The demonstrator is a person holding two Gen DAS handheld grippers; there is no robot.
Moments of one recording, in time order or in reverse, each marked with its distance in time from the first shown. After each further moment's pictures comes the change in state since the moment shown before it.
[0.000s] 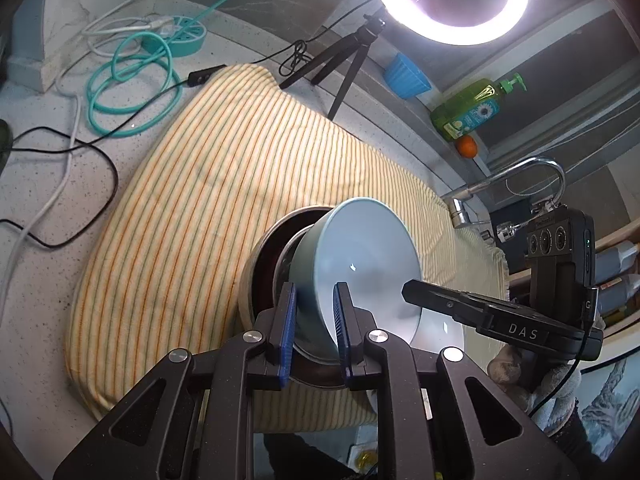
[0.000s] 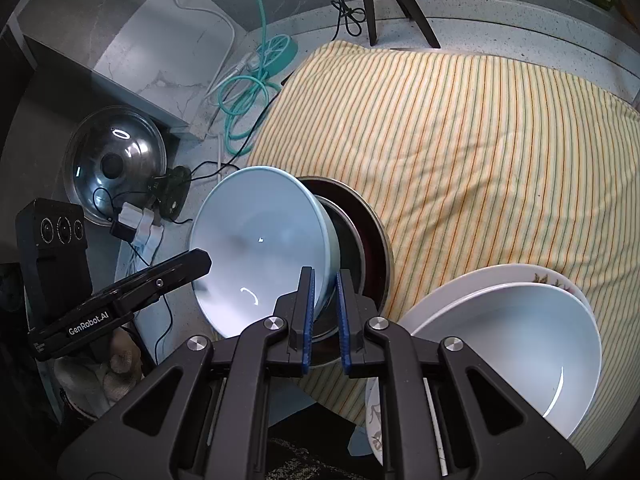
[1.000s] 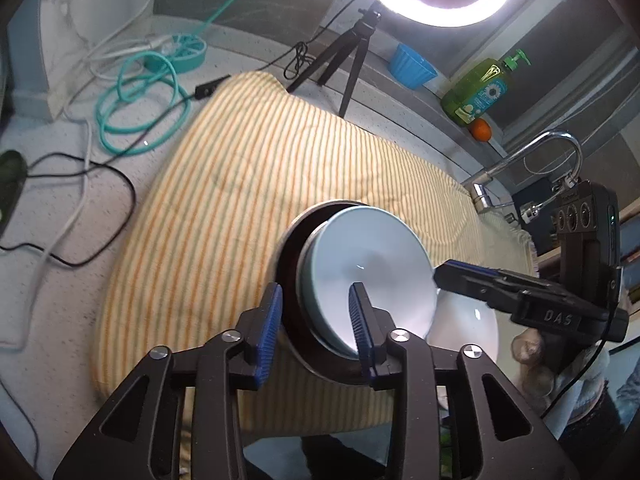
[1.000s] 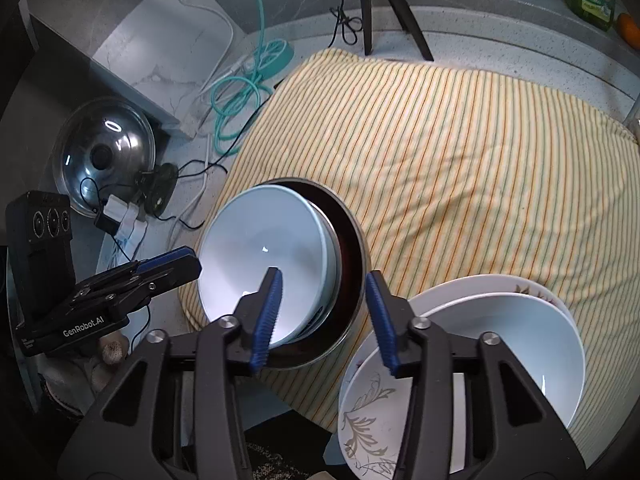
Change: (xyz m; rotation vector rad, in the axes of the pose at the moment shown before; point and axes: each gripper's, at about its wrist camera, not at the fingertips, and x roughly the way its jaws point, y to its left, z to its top) left arm -0.004 -0.007 -0.007 0.112 -0.033 0.122; right arm -0.004 -0.003 -0.004 -0.058 -0.054 -0.056
